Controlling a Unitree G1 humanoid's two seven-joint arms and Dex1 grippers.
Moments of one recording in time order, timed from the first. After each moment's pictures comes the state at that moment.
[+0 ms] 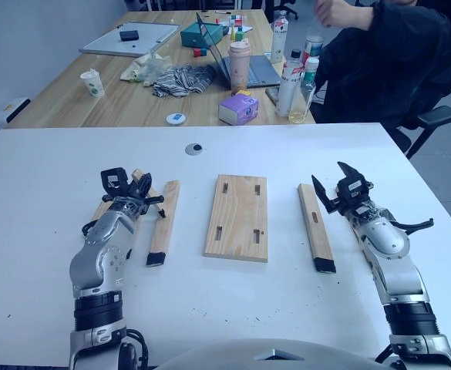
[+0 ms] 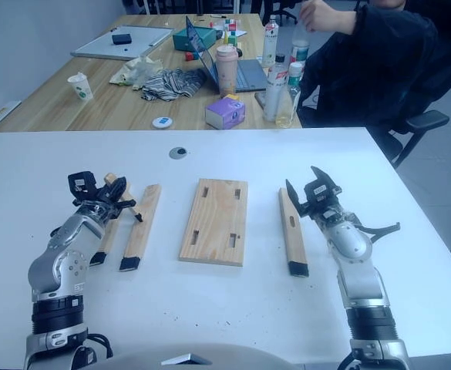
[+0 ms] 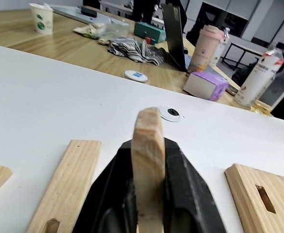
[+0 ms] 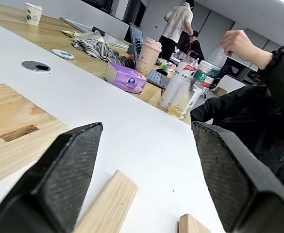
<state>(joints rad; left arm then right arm) -0.11 0.22 0.27 -0.08 -0.44 0.49 -0.08 -0.06 -0.41 -0.03 -0.03 -0.01 -0.03 0.32</state>
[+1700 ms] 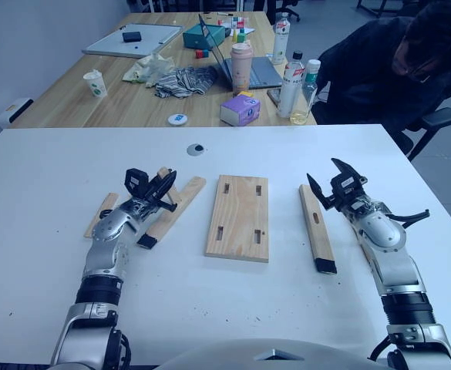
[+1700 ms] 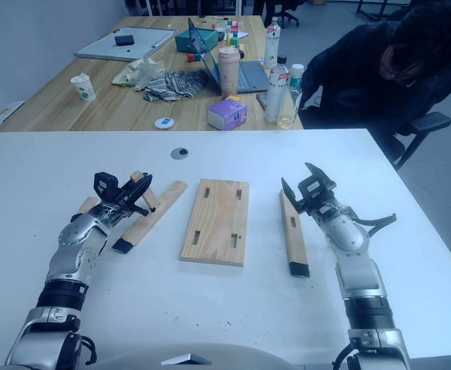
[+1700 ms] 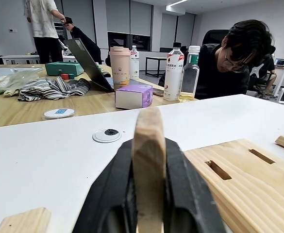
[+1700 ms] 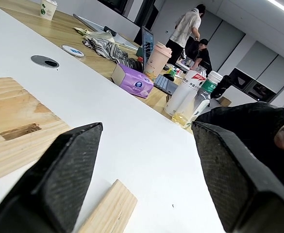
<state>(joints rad) -0.22 0.39 0.04 0.39 -0.41 -0.06 -0.60 -0.11 -0.41 -0.03 0.04 -0.07 -0.08 0.36</state>
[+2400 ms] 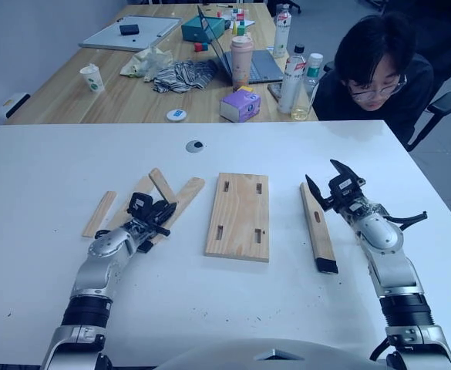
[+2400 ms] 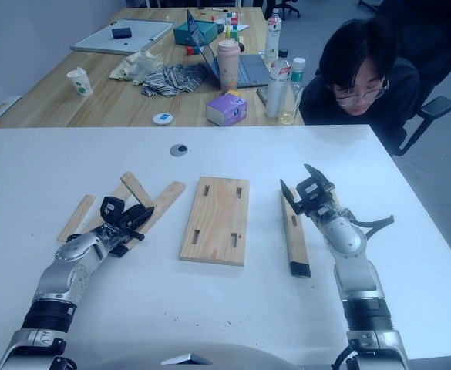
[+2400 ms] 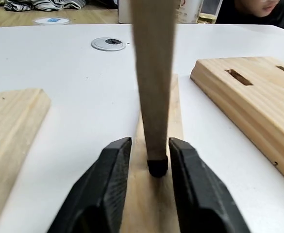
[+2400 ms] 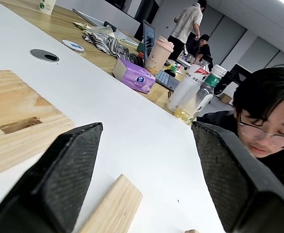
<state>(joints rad) -0.10 0.46 0.04 0.18 -0.38 0.26 -0.53 -0.09 -0.40 -0.01 0.04 -0.08 -0.09 0.32</state>
